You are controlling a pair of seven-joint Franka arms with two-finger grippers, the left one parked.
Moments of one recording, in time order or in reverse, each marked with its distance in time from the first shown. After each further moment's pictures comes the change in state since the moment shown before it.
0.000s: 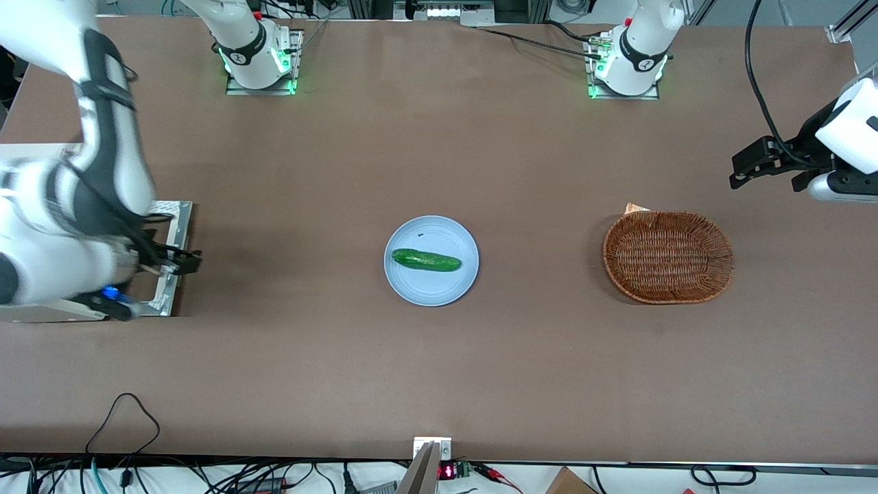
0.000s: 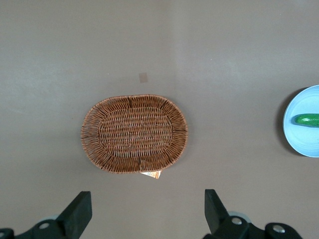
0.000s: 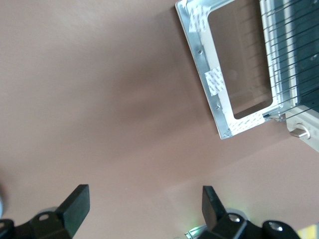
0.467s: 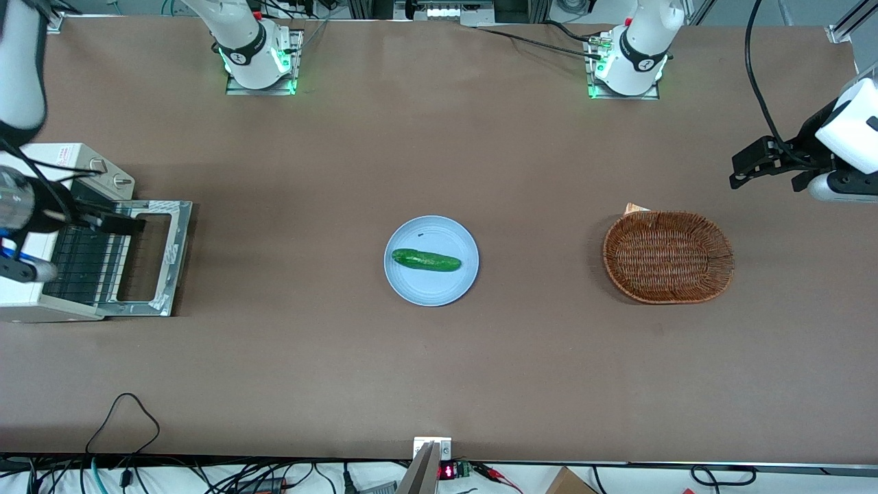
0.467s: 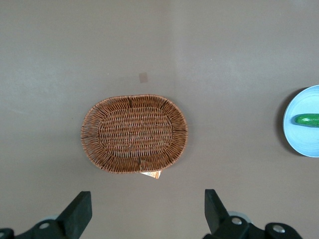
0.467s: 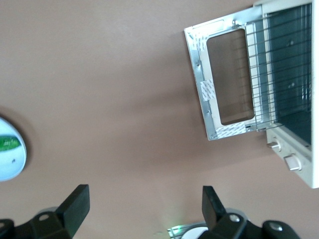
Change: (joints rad) arm -0.040 -0.189 0.000 -0.026 0.027 -0.046 -0.230
